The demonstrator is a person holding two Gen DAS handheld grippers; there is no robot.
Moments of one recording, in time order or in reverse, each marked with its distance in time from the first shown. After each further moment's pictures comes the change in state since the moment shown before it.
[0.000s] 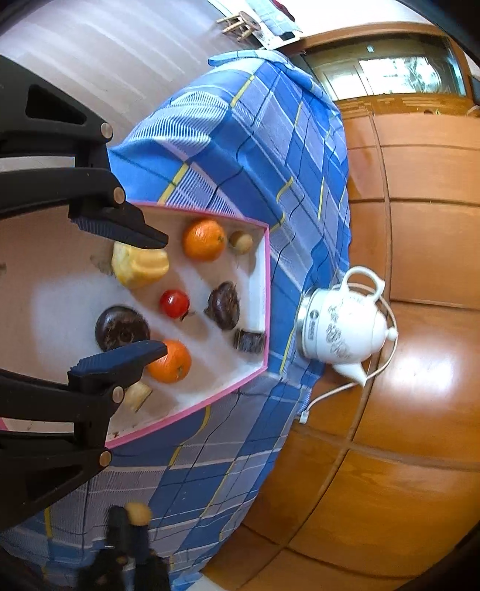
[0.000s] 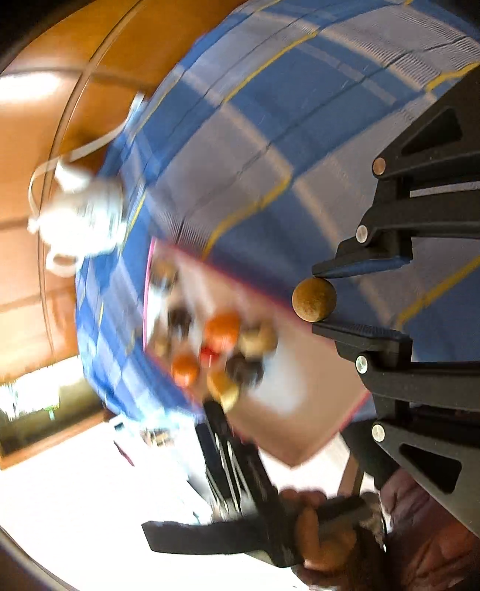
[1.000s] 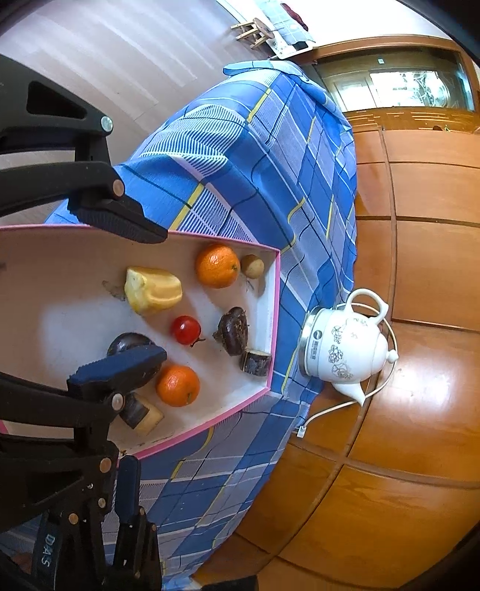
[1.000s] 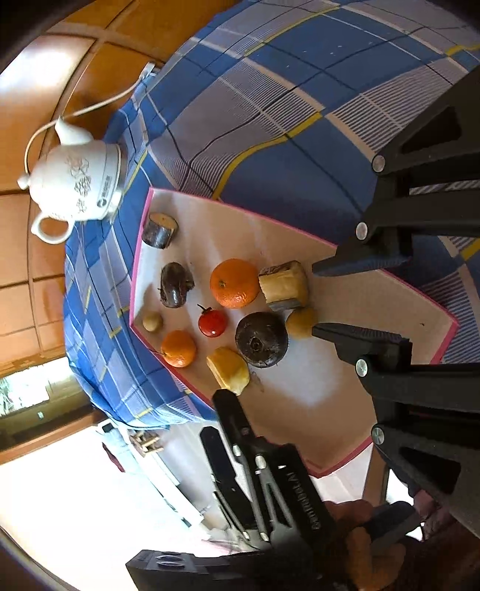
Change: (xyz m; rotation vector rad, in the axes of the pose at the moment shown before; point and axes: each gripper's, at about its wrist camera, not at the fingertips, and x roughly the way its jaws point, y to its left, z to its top) left arm -0.001 0.014 -0.013 -0.037 0.004 0.022; right arm 0.059 0.038 0.020 0.008 0.017 -0.063
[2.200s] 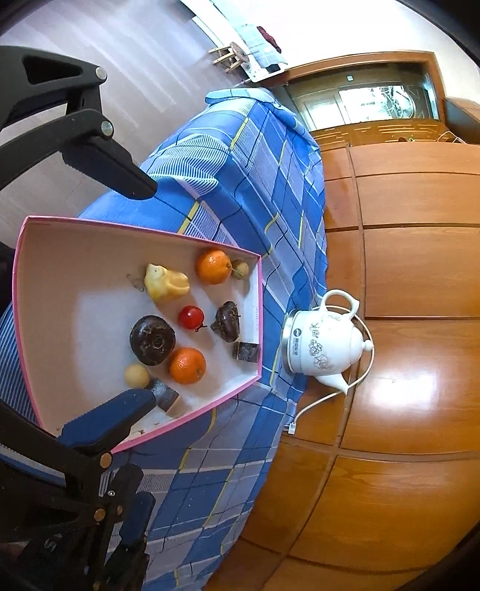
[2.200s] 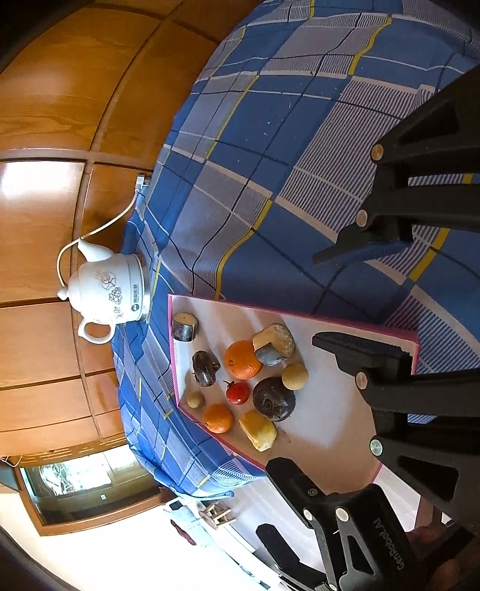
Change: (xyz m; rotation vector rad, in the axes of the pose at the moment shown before) left arm -0.047 -0.030 -0.027 0.042 -0.115 0.095; right arm -0.042 0.005 -0.050 0.231 -0.207 -0.294
